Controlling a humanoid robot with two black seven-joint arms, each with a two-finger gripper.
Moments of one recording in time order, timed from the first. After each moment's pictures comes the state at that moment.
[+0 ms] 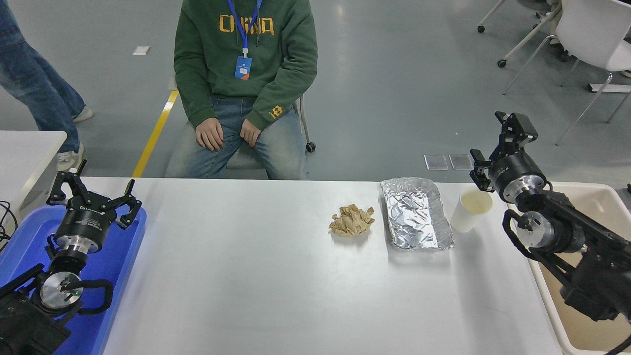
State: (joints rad) left arm -0.46 0.46 -0.84 -0.53 -0.19 -0.62 -0.50; right arm 0.67 -0.51 0.66 1.03 -0.21 -0.27 0.30
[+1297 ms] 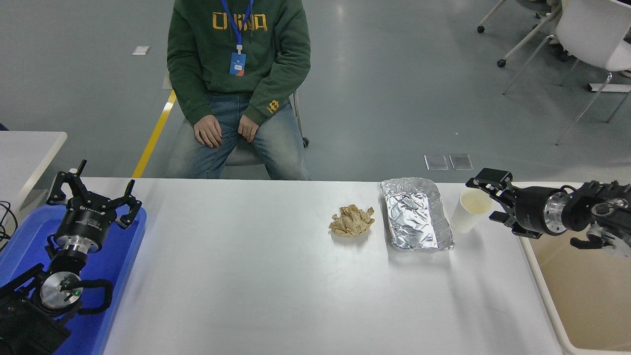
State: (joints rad) left arm -0.46 0.46 -0.84 -0.53 -0.19 -0.62 -0.50; right arm 1.01 -0.79 0.05 1.09 -0.63 0.10 -0.11
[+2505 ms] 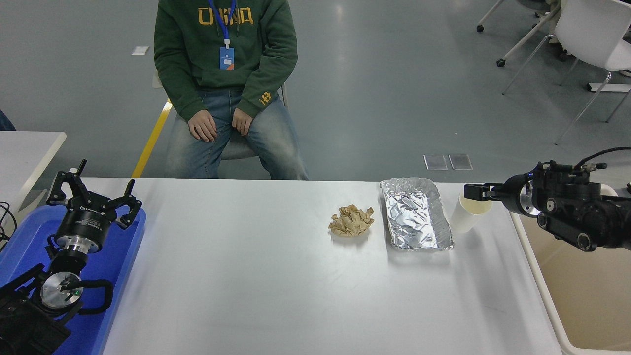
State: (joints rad) left arm -0.46 0.46 -0.84 -0.53 -0.19 -0.62 -0.50; right arm 1.12 -0.43 -0.41 0.56 -1.09 0.00 0.12
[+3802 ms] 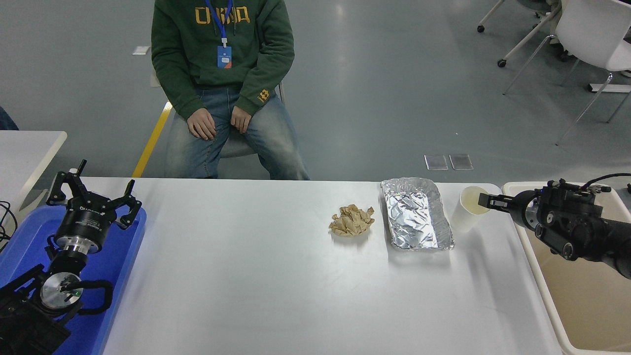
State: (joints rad) left arm -0.46 0.46 -0.84 -0.53 -0.19 -0.62 -0.50; right arm 1.02 -0.35 -0.43 0.38 -0.81 0.01 0.14
